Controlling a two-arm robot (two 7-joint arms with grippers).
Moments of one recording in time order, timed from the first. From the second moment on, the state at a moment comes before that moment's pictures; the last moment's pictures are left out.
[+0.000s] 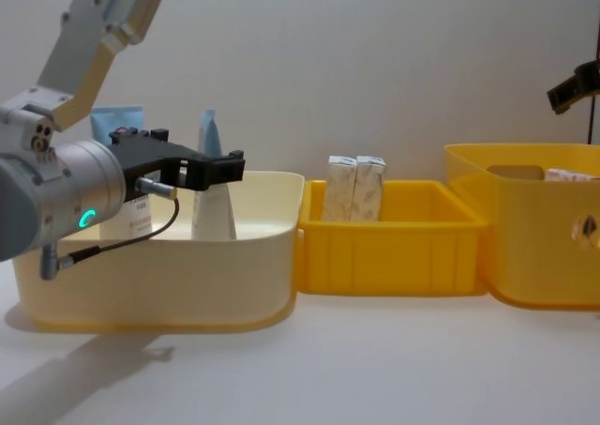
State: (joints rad) left arm -0.43 0.28 0.40 -1.42 -0.19 0.10 -0.03; right arm 0.73 0.21 -0.23 -1.38 0.00 0.92 0.03
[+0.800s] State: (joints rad) left arm -0.49 0.21 0.37 -1.27 -0.24 0.06 -0.09; right arm 0.73 0.21 -0.23 -1.38 0.00 0.93 0.03
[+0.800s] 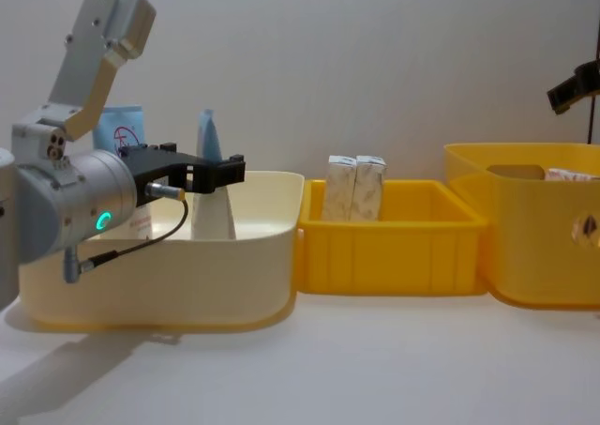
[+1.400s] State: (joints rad) left arm -0.51 0.20 0.36 -1.24 -0.24 0.05 -0.10; right arm 0.73 0.21 -0.23 -1.38 0.00 0.93 0.03
